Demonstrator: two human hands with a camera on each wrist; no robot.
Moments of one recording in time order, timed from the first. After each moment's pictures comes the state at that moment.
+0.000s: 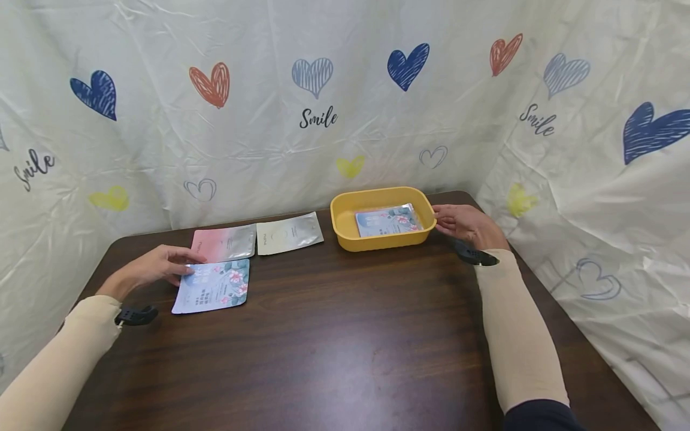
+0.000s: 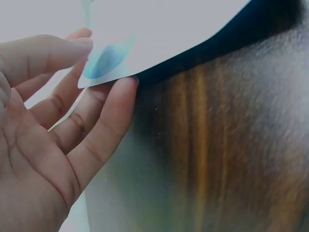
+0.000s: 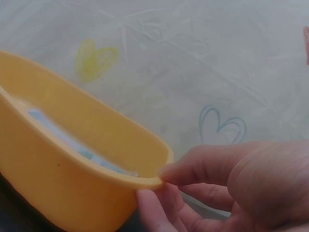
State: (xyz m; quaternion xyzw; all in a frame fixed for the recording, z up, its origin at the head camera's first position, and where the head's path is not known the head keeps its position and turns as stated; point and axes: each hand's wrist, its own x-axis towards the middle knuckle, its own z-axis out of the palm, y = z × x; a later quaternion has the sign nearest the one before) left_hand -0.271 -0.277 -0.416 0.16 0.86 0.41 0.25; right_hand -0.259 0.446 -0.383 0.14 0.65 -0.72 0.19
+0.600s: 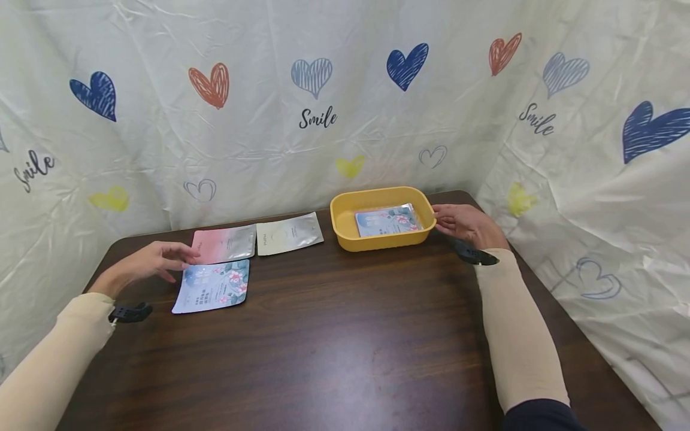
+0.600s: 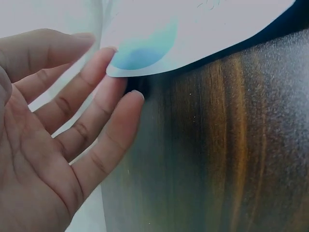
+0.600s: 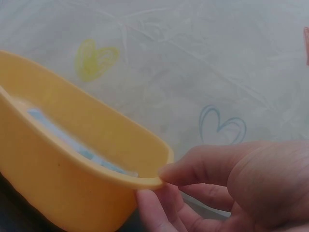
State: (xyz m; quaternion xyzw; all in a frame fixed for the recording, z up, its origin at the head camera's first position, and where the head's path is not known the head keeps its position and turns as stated) left_hand -0.271 -0.279 -0.400 0.18 0.87 0.39 0.24; right_hand -0.261 0.446 -0.385 0.15 0.64 -0.73 0.19
